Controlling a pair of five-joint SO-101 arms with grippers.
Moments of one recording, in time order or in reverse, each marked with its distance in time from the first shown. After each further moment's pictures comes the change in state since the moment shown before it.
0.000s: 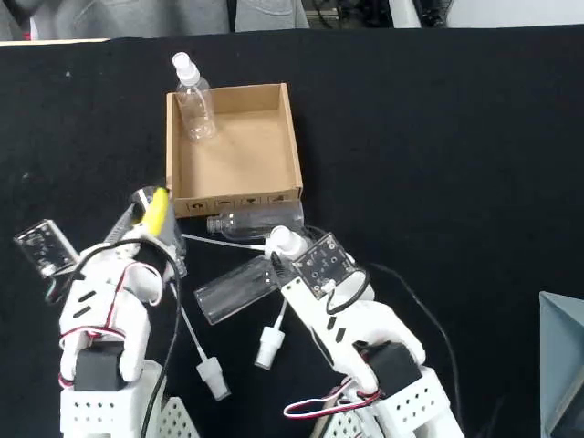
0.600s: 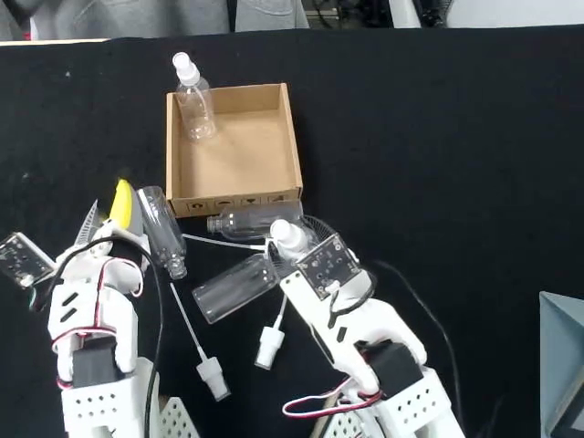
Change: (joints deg) left arm -9.8 -0.1 5.2 -10.1 0.0; right arm 0.1 0.0 -1.4 -4.7 -0.1
